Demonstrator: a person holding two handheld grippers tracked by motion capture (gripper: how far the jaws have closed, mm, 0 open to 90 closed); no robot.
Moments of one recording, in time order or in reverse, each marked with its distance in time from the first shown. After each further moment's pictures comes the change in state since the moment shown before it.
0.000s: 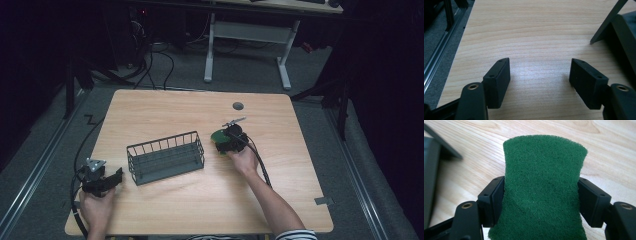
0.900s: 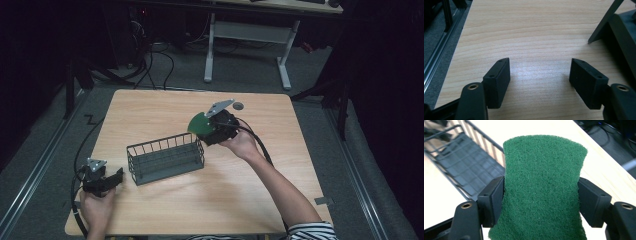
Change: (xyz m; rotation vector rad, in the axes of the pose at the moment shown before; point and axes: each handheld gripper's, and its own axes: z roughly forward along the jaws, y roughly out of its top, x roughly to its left) left arm -0.001 0.000 0.000 0.001 -0.007 0.010; right arm 0.055 0.064 -0.088 -0.181 0.229 -0.485
